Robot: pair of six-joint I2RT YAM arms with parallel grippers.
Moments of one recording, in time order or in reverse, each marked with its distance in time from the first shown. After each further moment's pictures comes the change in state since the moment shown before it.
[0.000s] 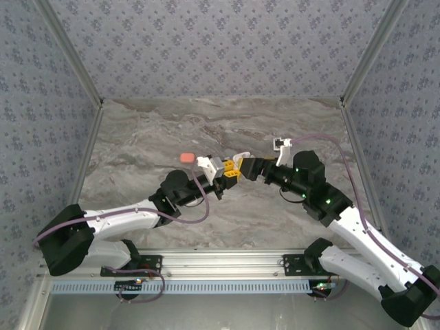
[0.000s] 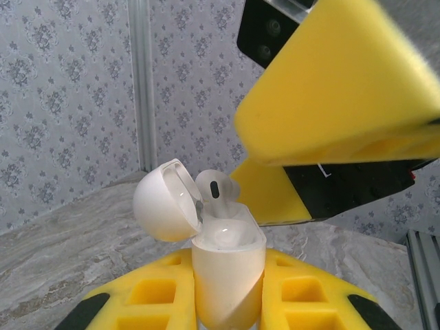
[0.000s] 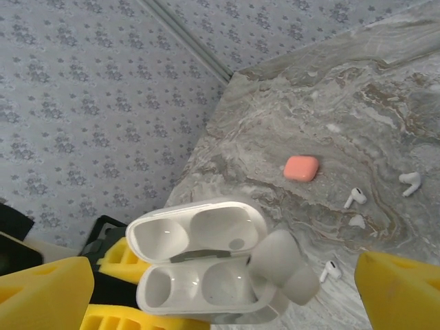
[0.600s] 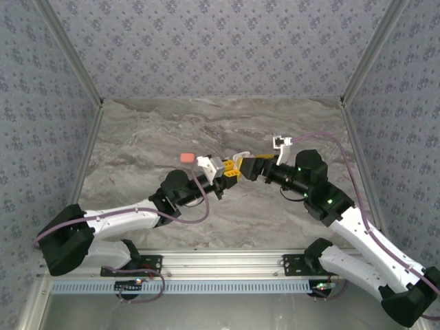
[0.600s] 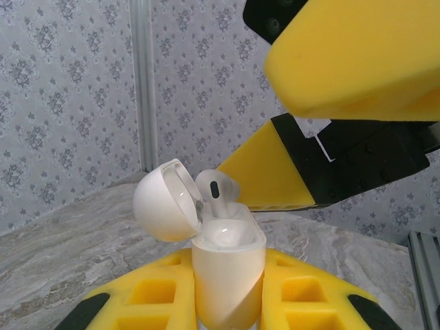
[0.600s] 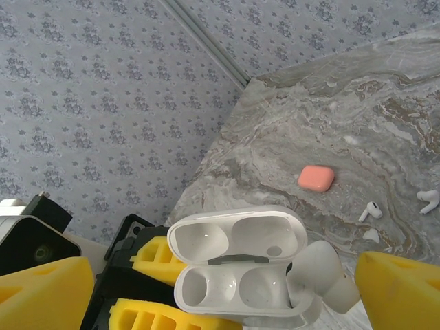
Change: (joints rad) left arm 0.000 0.001 0.002 0.000 -0.005 0.000; right arm 0.003 -0.004 0.019 0.011 -0.028 -0.030
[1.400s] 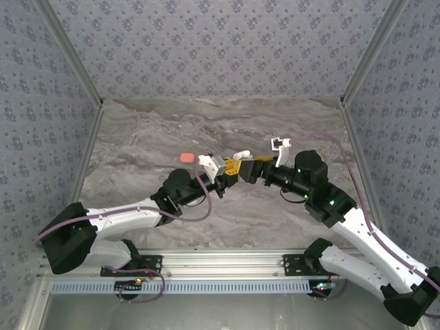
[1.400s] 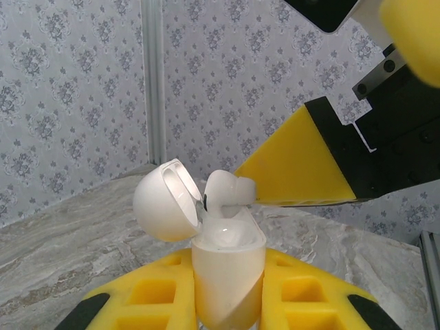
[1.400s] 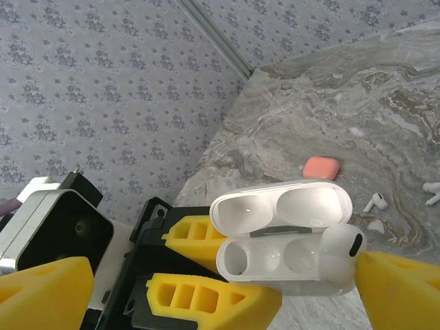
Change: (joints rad) left arm 0.000 0.023 0.014 -0.015 -0.030 -0.008; right arm 0.041 -0.007 0.031 -0.059 0.019 -0.008
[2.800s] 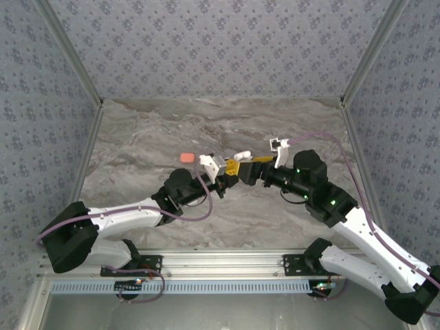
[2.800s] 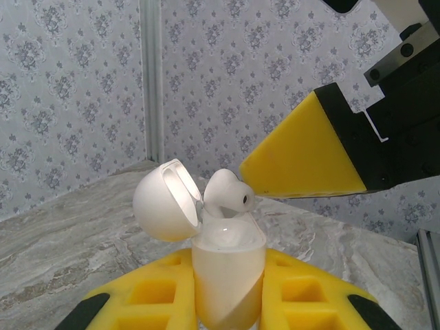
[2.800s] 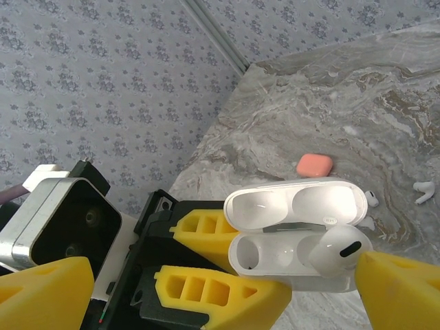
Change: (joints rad) left arm 0.000 0.011 0.003 0.000 0.005 -0.010; right arm 0.025 0.004 0.032 -0.052 0.028 -0.041
